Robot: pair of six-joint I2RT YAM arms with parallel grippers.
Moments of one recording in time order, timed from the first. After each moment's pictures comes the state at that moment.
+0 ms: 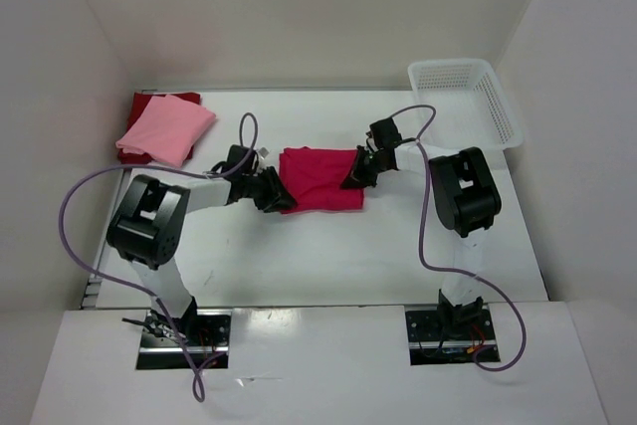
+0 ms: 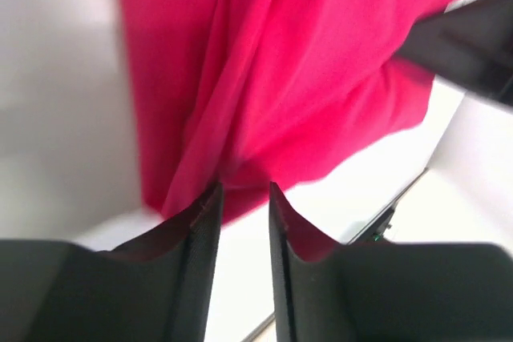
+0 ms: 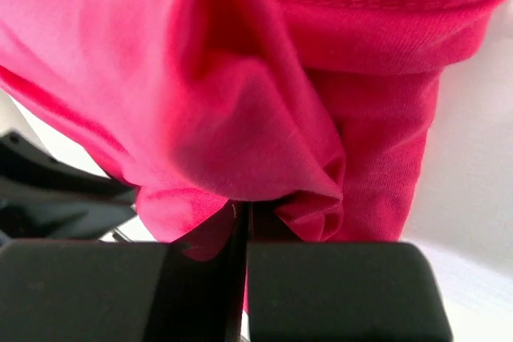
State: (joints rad) left arm -0.30 1.81 0.92 -0.01 0.54 -0.81; right arm 0.30 2.03 1.27 -0.29 -0.48 0.69
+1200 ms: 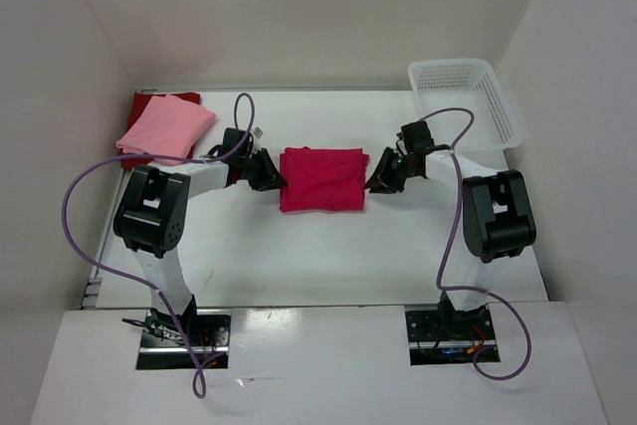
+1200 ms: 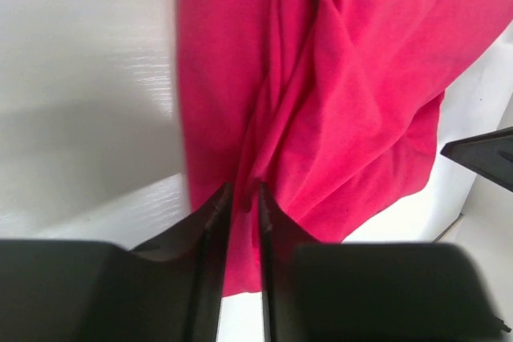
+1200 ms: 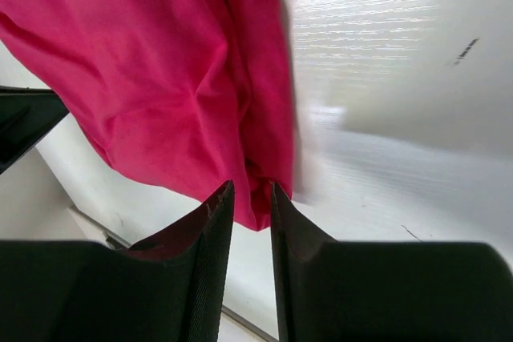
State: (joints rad) left arm -0.24 1.87 1.07 -0.07 0.44 -0.68; right arm 0.18 1.76 1.07 -0.36 -0.43 0.64
